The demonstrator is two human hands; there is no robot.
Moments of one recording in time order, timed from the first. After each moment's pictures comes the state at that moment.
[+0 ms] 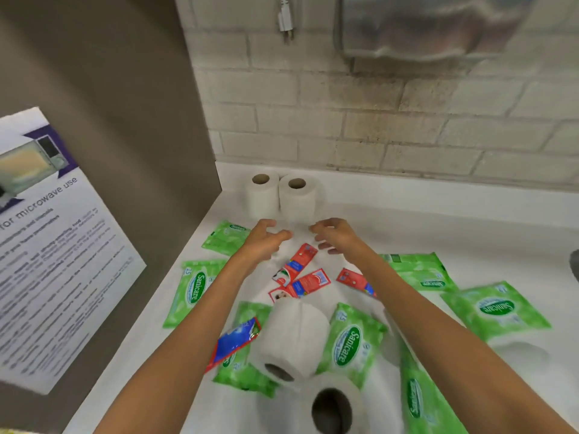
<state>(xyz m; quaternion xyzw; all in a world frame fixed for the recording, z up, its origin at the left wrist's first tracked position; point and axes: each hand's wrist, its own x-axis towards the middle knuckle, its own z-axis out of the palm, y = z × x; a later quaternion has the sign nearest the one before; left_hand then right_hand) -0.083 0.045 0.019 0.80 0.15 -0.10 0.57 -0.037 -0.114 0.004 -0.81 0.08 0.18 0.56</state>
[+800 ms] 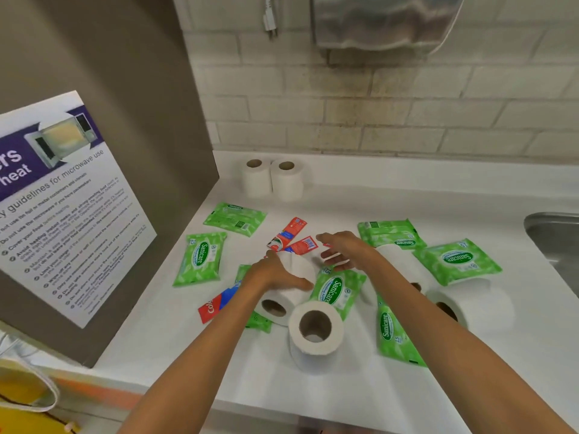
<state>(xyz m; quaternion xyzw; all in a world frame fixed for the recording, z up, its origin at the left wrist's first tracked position) -0.195 0.009 -0.014 0.93 0.11 -0.22 0.28 -0.141 -0.156 -0.005 -0.78 0.13 0.26 0.55</state>
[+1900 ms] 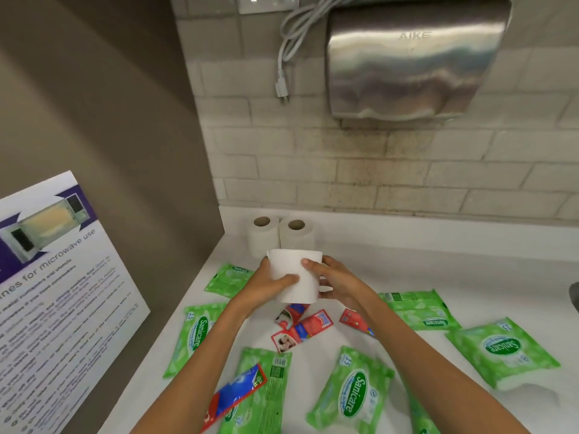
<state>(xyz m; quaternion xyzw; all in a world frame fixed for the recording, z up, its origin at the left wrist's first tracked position) -0.087 0.052 0.020 0.82 0.06 -0.08 0.56 -0.052 -0.114 0.008 -0.68 0.02 0.23 0.69</state>
